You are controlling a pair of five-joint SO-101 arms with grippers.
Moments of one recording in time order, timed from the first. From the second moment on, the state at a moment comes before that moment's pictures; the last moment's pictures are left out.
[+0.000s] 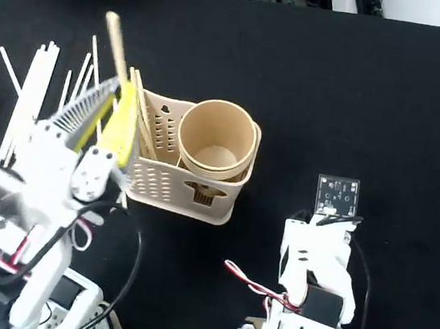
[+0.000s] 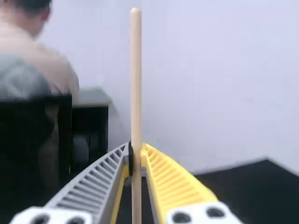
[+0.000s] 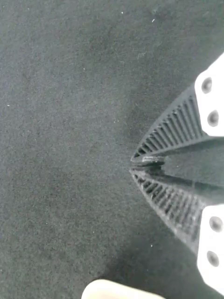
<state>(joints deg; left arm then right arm) 15.1 -83.5 48.1 33.5 1.4 12.7 -103.1 96.7 60.0 10.4</state>
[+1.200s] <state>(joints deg) -3.9 -76.3 44.8 41.7 11.5 12.7 -103.1 96.7 60.0 10.4</state>
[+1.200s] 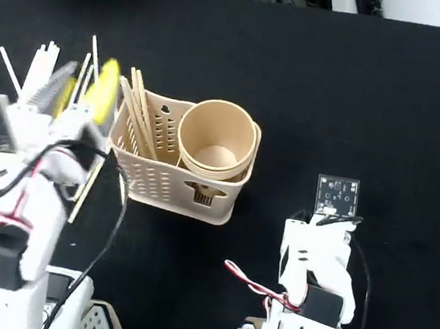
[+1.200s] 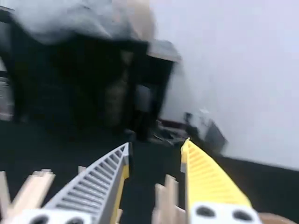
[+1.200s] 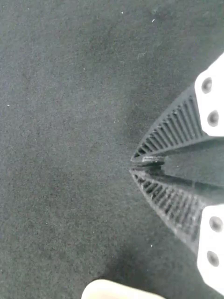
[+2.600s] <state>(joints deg) -24.1 72.4 -80.1 95.0 -3.1 12.7 -103.1 96.7 60.0 10.4</state>
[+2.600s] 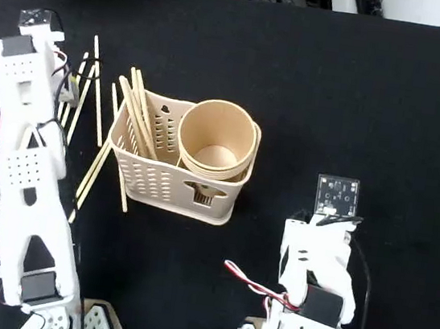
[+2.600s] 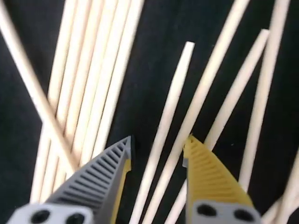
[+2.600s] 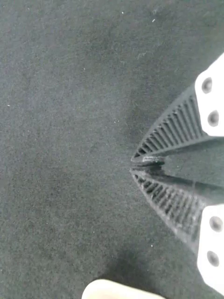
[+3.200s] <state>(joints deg) -22.8 70.9 -86.0 100.6 -4.9 12.7 -103.1 96.7 60.0 10.4</state>
